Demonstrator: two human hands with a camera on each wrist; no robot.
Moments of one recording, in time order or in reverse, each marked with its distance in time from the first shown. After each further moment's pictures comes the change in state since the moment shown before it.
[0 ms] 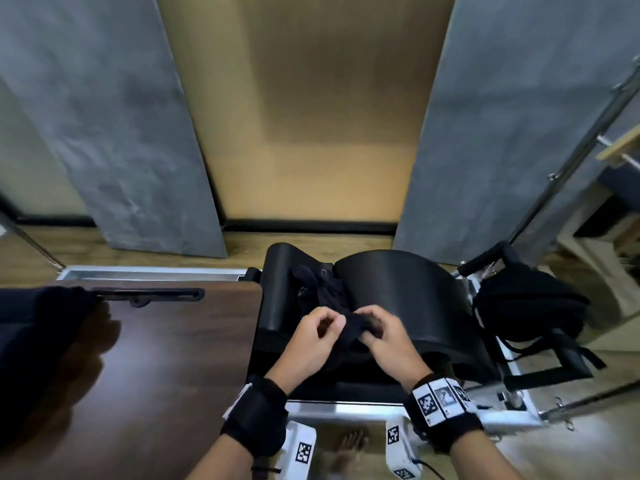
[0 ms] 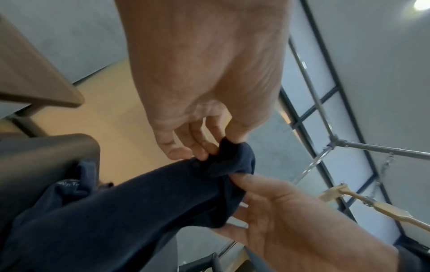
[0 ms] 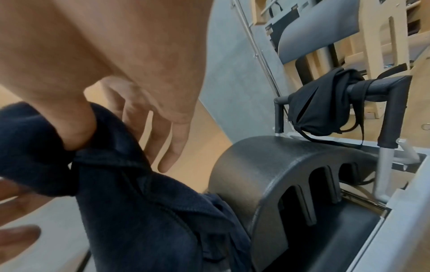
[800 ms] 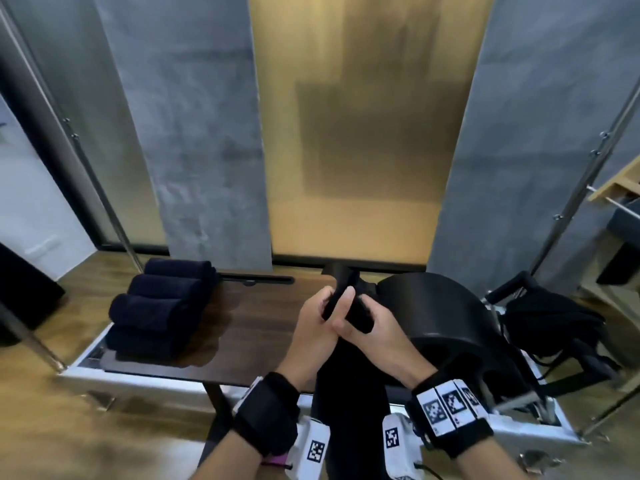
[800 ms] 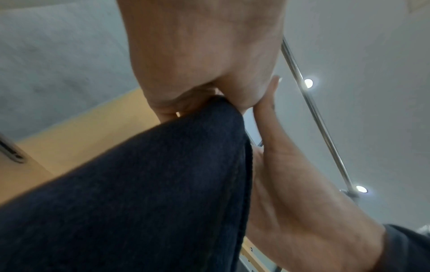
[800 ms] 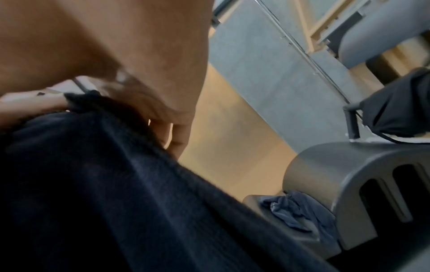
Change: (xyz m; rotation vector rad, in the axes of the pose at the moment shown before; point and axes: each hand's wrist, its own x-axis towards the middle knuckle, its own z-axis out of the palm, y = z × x) left_hand -0.257 0.085 -0.125 -0.146 0.265 0.308; right_hand -0.215 -0.201 0.144 0.036 -0.158 -0.257
